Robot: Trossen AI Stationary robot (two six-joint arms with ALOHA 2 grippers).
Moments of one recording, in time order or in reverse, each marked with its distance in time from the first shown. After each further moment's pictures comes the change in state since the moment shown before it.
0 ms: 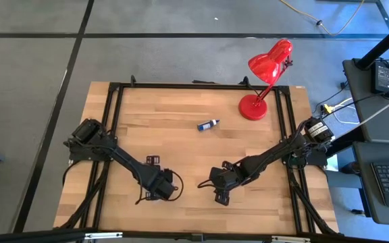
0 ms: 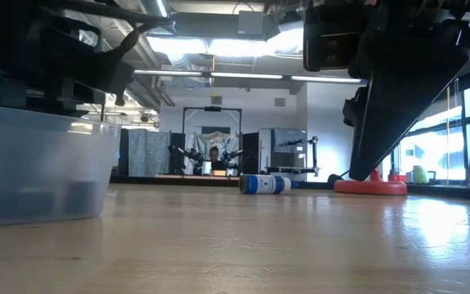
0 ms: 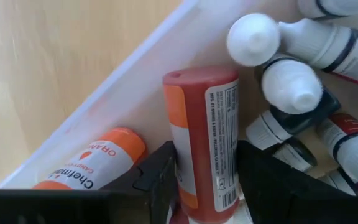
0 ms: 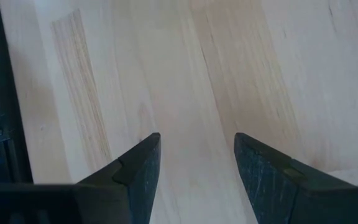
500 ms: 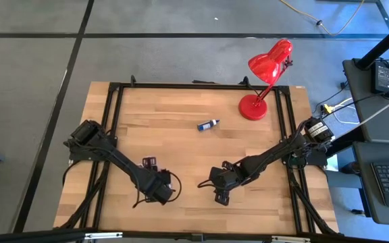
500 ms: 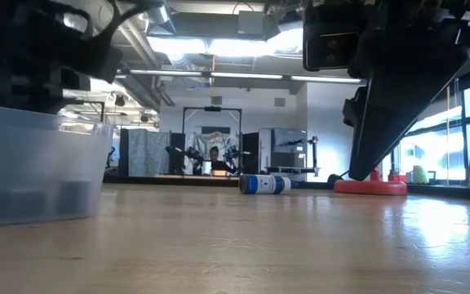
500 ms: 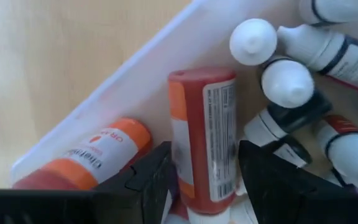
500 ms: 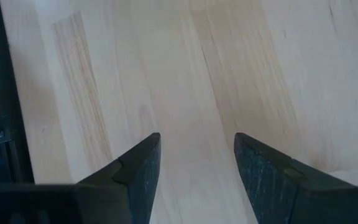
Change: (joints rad) left arm -0.047 0.000 0.032 -0.066 -0.033 -0.143; right arm 0.000 0.000 0.000 0.003 0.000 0.005
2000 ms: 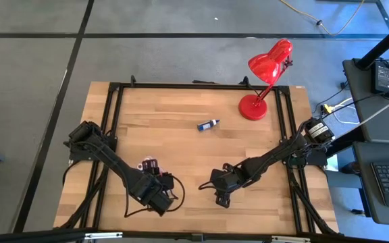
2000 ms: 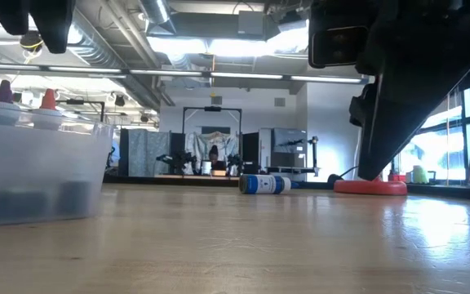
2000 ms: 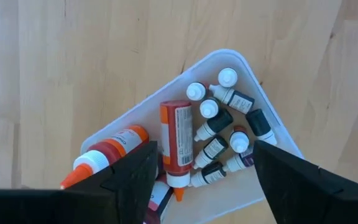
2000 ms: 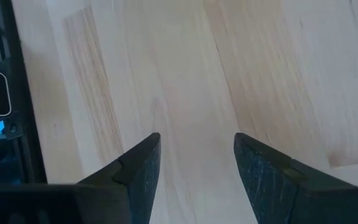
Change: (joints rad) left arm -0.055 -0.009 0.406 -0.293 -0.061 -0.090; right arm 0.024 0.000 0.000 0.009 -0.004 0.029
